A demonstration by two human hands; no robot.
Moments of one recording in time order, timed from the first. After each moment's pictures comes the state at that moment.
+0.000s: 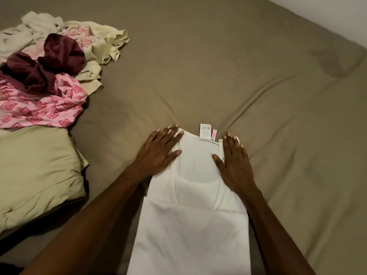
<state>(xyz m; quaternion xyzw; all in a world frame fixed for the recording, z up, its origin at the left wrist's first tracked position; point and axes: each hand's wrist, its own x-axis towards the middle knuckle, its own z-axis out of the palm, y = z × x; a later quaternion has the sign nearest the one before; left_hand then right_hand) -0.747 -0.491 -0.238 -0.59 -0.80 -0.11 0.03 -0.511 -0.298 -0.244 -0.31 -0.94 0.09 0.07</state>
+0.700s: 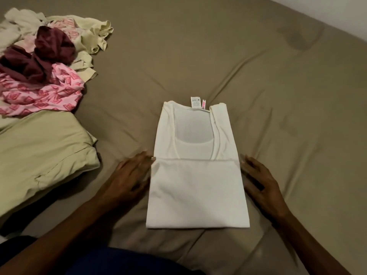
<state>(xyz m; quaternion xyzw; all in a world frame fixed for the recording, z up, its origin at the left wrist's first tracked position) -0.681 -0.694 -0.226 -0.66 -0.73 -0.20 -0.01 -0.309 -0.424 -0.199 -0.33 -0.84 0.40 0.18</state>
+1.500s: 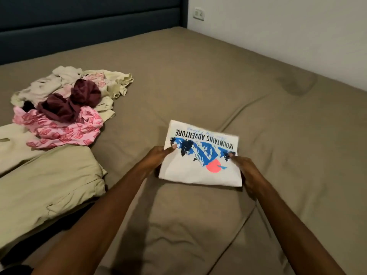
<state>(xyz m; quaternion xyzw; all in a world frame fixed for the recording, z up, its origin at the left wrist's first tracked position) -0.717 -0.520 -0.146 -0.23 -0.70 -0.52 -0.43 -0.463 -0.330 -0.147 -0.45 -0.49 0.73 0.18</state>
